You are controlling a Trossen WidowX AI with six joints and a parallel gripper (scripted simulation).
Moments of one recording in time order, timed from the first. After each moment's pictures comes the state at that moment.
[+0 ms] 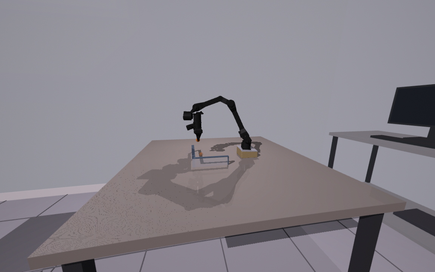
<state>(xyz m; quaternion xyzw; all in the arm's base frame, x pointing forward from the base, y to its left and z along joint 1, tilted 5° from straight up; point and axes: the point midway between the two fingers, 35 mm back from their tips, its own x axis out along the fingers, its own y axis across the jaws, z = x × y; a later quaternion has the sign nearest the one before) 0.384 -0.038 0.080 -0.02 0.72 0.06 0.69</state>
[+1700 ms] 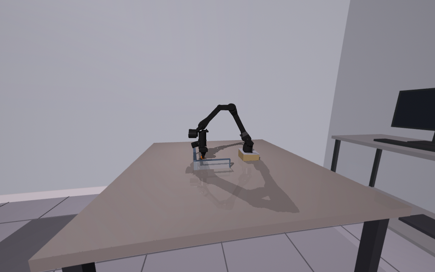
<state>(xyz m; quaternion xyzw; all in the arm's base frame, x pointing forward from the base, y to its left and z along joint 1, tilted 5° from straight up) 0.355 -0.007 -0.030 -0.02 0.72 0.06 0.69</state>
